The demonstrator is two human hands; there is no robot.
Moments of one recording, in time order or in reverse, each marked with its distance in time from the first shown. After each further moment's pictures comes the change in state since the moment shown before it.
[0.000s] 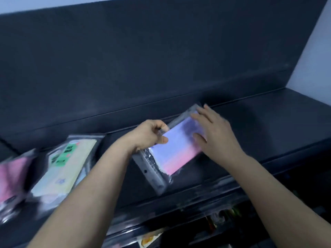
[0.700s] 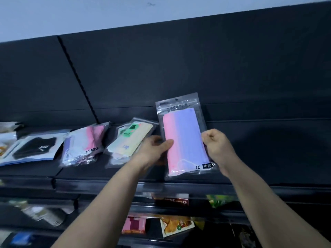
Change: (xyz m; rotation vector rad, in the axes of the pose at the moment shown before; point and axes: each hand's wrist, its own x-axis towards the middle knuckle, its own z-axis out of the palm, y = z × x) left_hand -0.144 -0.053 -0.001 -0.564 0.592 -0.289; right_hand -0.008 -0.105 0.042 0.875 -0.246 0.421
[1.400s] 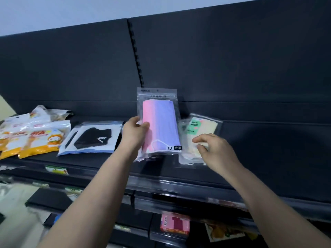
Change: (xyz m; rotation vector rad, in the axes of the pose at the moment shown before) left_hand 0.046 -0.021 -0.258 0.070 0.469 0.085; right_hand -0.022 -0.045 0.210 -0.540 -0.202 -0.345
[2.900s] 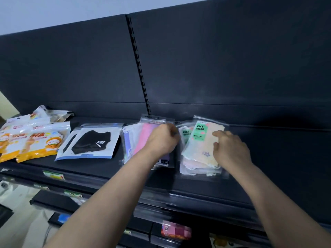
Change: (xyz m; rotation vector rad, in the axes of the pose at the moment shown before) left_hand 0.010 0.015 0.056 0.716 -0.241 0.272; right_hand 0.053 0.023 0.004 -0.326 -0.045 0.179
